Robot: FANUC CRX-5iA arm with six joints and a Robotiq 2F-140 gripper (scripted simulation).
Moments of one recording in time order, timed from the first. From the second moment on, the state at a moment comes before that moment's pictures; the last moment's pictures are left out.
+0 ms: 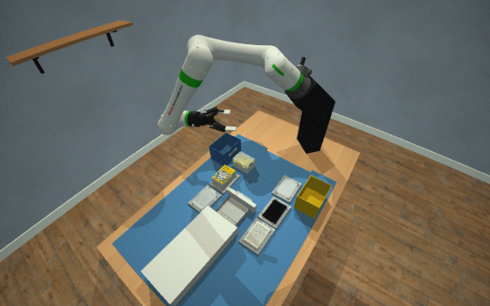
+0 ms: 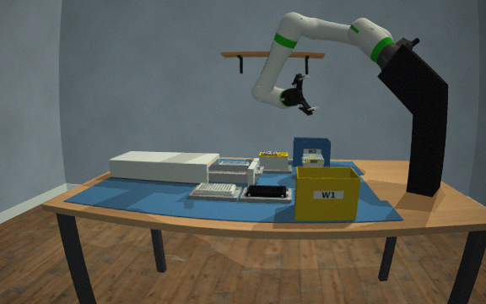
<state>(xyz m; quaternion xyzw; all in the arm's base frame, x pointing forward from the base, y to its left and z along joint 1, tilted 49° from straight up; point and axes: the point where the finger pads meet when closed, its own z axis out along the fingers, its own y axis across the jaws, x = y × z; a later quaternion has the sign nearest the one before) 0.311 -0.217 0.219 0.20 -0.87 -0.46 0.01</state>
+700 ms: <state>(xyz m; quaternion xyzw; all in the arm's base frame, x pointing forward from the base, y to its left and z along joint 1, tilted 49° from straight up) 0.310 -0.214 0.213 0.21 -0.87 -0.44 0.02</state>
